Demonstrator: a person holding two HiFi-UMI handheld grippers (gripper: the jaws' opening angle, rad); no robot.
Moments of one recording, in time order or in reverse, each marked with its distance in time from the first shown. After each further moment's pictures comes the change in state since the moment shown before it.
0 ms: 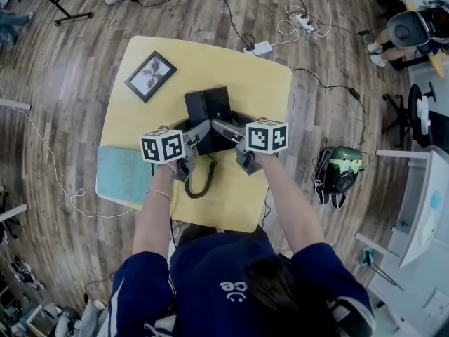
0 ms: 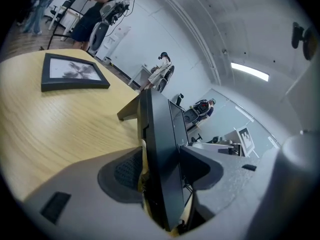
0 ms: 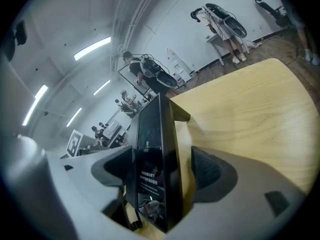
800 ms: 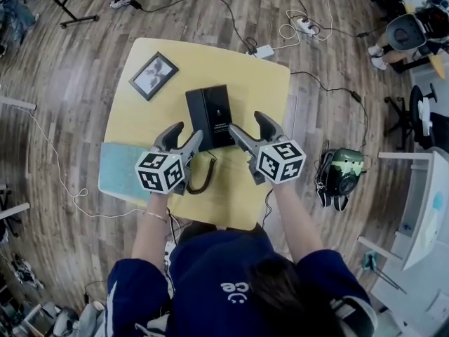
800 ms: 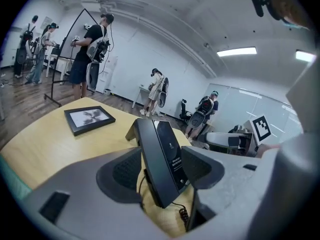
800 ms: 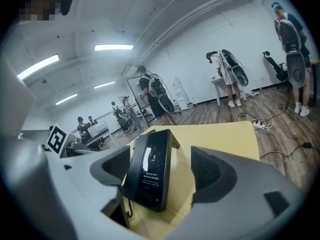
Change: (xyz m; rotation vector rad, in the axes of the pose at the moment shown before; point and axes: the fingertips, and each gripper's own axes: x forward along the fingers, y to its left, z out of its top) left arm -0.071 -0.035 0.007 0.289 -0.158 0.196; right arm -0.086 0.031 0.025 -0.289 -0.250 -0.186
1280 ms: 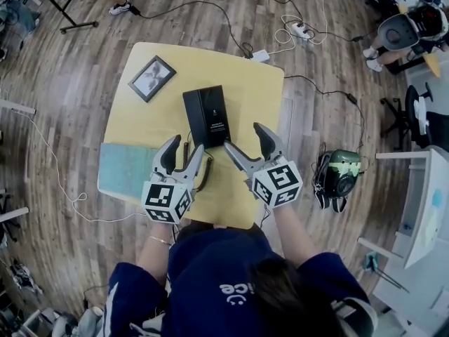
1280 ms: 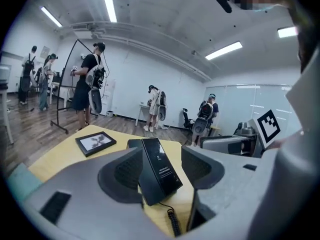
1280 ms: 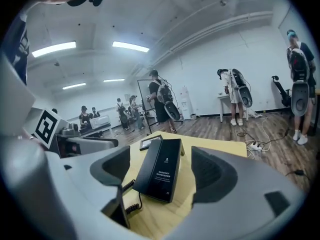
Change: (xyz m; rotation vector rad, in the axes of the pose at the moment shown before) left arm -0.056 -0.057 0.023 0.161 -0.172 0.086; right arm -0.050 0.048 0.012 -0.195 -0.062 -0.021
